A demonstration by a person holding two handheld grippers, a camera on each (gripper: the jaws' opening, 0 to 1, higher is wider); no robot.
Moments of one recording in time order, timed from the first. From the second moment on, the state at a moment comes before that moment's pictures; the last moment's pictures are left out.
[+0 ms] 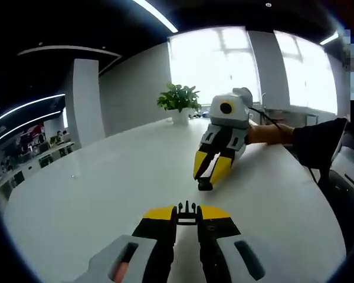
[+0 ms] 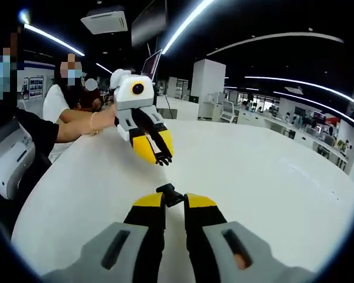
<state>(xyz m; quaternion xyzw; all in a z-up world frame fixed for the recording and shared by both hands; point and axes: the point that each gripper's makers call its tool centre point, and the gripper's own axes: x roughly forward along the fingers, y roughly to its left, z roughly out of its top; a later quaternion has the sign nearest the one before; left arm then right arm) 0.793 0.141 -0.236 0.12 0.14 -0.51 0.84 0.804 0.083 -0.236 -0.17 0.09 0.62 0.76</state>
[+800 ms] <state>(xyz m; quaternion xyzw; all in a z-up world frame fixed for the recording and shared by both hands) 0.780 0.123 -0.245 0.12 0.15 -0.53 0.83 0.800 0.089 -0.241 -0.15 0.10 0.61 0.77</state>
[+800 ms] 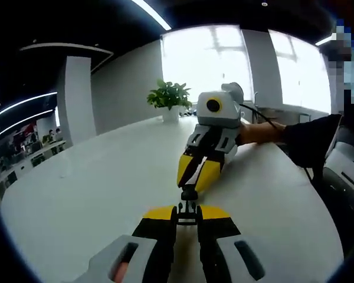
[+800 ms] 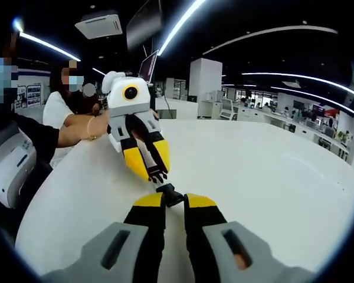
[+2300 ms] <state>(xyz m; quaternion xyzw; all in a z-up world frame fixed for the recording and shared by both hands) 0.775 0.115 -0.257 0.13 0.16 -0.54 0.82 0.792 0.096 -0.249 -0.15 0.12 0.62 0.76</state>
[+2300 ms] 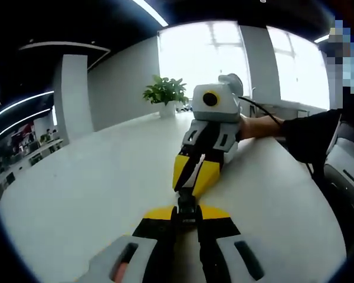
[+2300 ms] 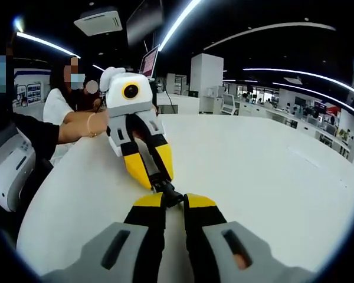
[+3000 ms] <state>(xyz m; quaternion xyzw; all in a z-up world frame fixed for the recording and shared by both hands) 0.773 0.112 -0.255 0.13 0.16 -0.54 0.82 0.786 0.097 -0.251 -0.16 0.12 0.62 0.76</state>
